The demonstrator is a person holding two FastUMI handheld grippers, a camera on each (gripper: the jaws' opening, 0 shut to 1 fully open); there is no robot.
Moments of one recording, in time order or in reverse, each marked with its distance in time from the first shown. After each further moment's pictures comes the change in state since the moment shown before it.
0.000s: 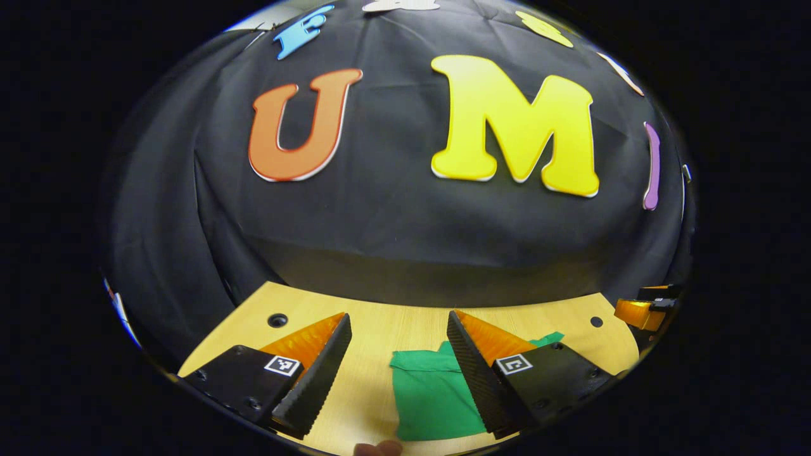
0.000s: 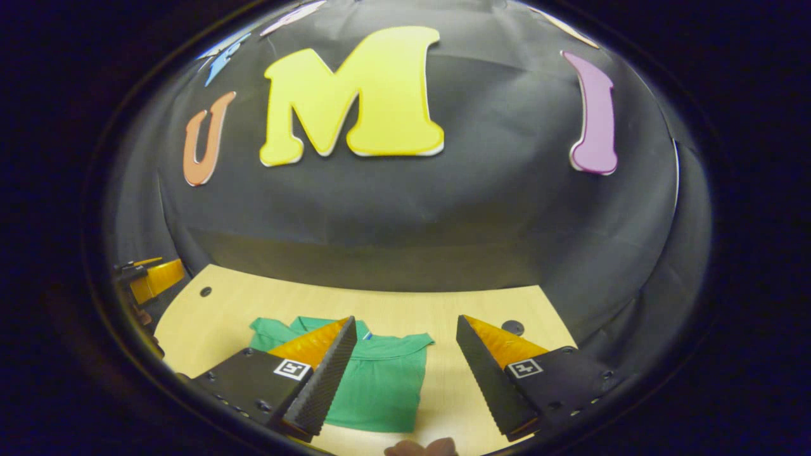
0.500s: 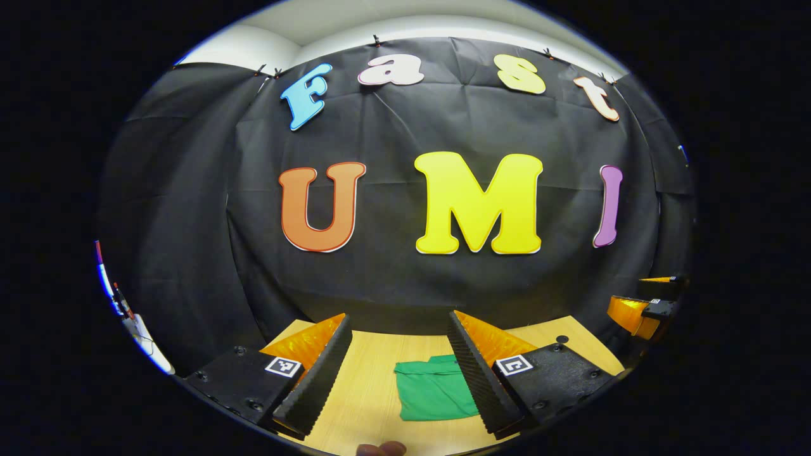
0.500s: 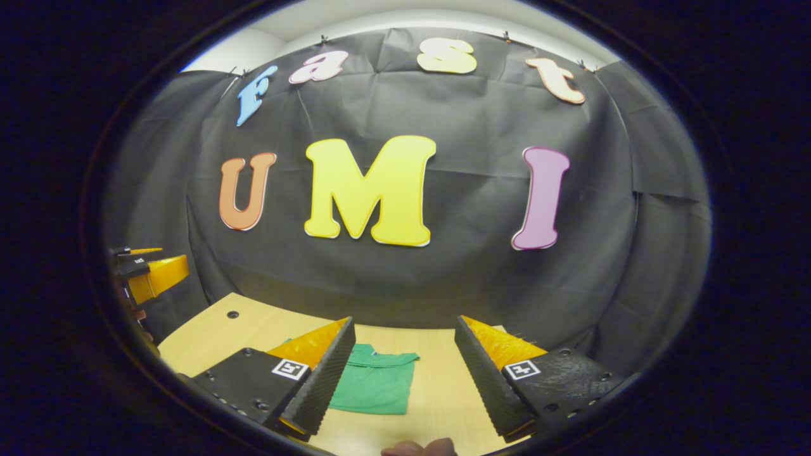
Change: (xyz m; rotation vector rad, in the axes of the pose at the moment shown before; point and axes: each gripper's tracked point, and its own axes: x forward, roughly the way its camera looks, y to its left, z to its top) left arm -0.165 -0.014 0.063 0.004 -0.161 -0.024; right arm -0.192 0.004 0.047 -0.057 -0.257 -0.036
